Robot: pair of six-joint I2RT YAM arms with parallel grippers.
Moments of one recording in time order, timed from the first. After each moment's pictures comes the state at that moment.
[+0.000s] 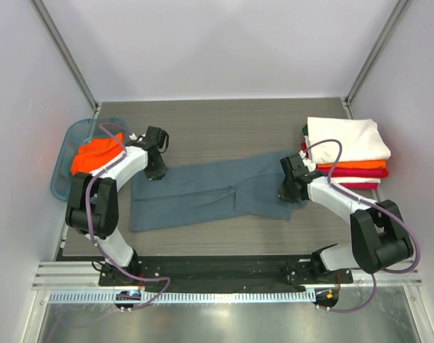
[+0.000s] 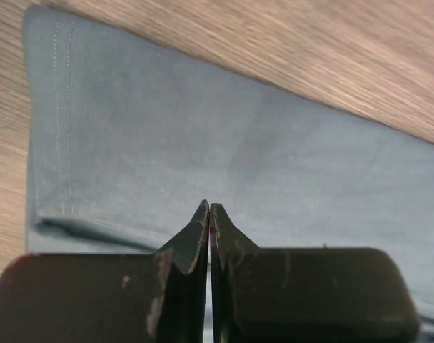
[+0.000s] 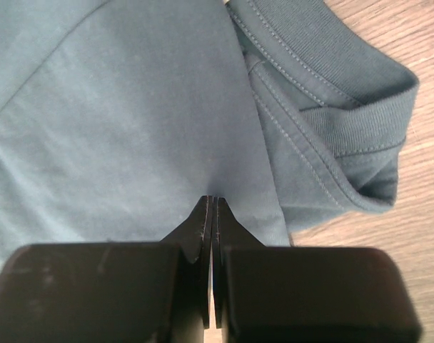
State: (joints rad) left arm -0.26 1.67 1.14 -0.67 -0.26 -0.66; right arm 0.35 1.36 0.72 -0.48 0.19 0.79
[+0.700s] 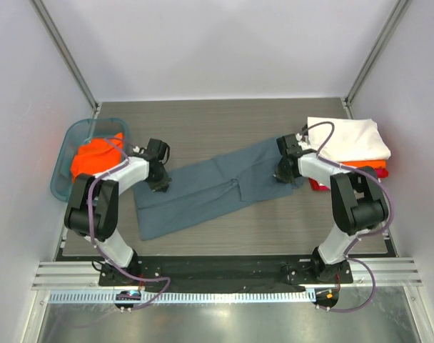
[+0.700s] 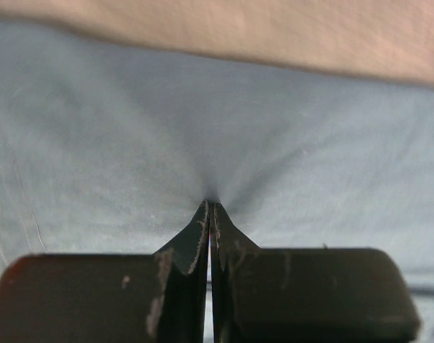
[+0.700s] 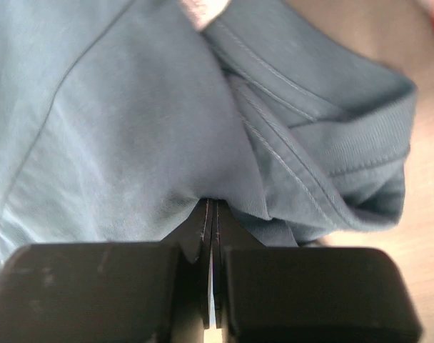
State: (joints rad) left arm -0.25 1.70 1.01 -0.55 -0.14 -0.68; right arm 0.28 1.66 0.94 -0.41 0.21 0.76
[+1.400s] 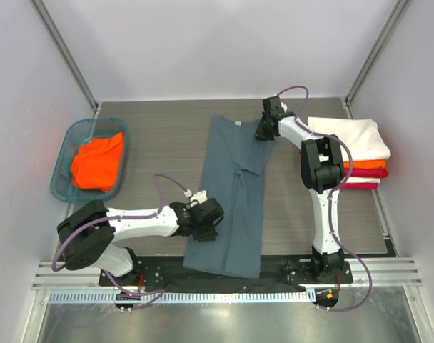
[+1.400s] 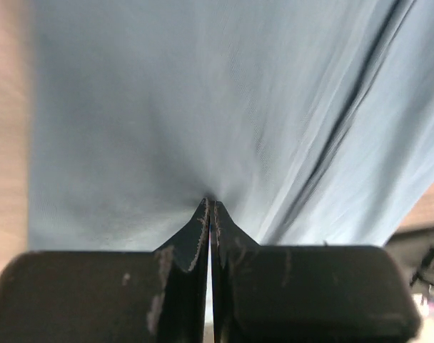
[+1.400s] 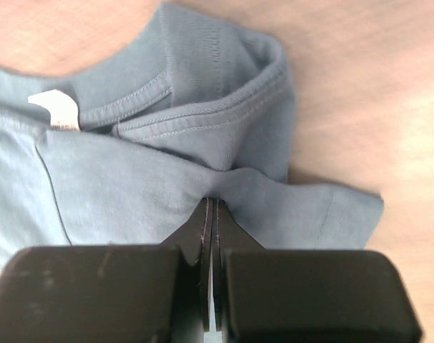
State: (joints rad) left arm -1.06 1.45 0.72 -0.43 -0.14 -1.20; right arm 0.24 2.27 1.75 -0.40 0.04 0.61
